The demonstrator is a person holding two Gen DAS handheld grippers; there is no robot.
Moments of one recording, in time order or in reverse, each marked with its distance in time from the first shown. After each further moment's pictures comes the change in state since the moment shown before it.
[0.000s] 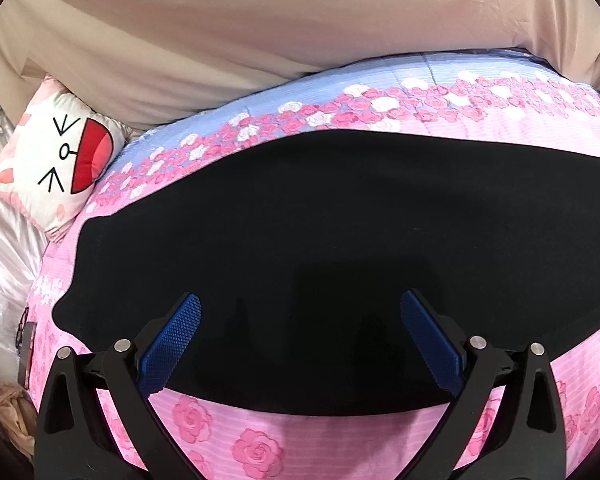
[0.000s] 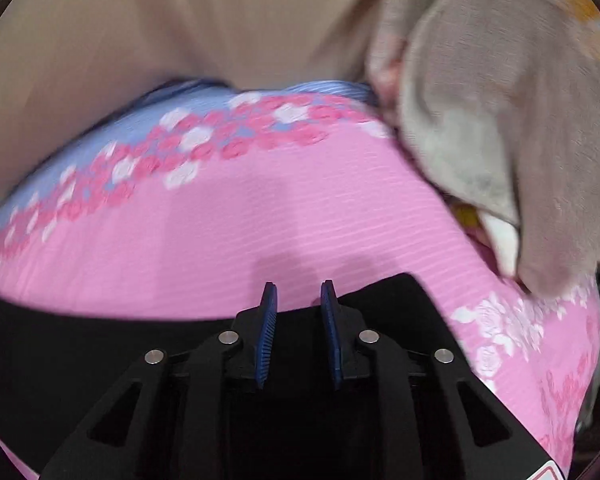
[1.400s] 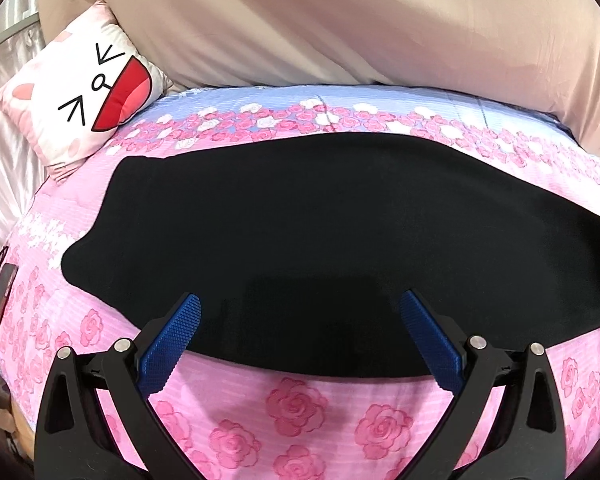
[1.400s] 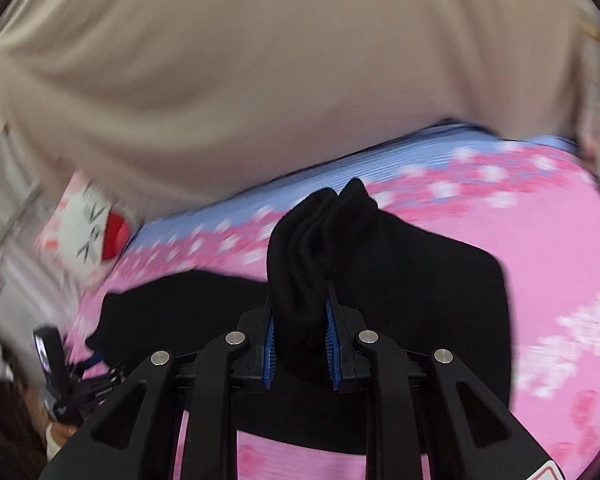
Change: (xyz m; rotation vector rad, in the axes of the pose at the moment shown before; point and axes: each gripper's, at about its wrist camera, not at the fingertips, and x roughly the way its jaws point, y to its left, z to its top) left arm 0.001 0.112 -0.038 -0.218 -0.014 -0.099; right arm -0.138 0.227 -0.039 -0.154 -0.044 0.618
